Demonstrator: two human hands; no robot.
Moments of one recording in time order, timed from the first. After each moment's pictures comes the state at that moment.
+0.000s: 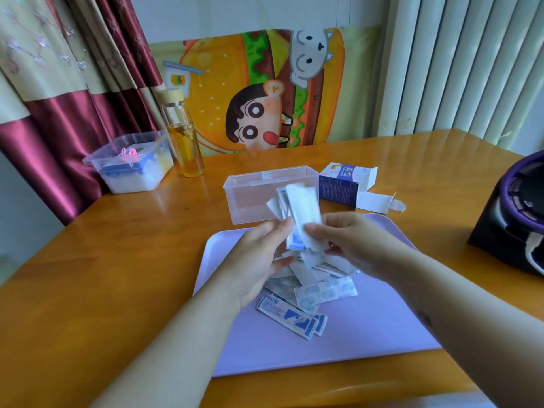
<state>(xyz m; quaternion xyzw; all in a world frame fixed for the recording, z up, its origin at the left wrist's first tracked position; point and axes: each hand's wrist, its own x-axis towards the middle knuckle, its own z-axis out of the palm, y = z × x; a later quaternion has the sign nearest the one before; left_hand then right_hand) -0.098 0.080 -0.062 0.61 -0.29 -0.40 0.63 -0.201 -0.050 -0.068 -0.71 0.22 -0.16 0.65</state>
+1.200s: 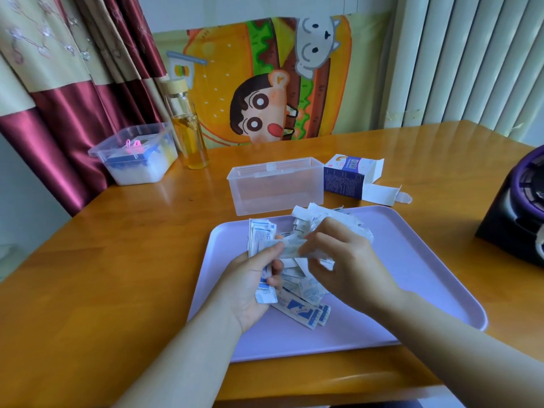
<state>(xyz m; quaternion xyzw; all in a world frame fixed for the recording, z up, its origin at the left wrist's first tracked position) -0.105 0.102 -0.089 0.49 -0.07 -0.46 0.74 -0.213 -0.023 -0.104 -0.90 0.03 -0.39 0.17</state>
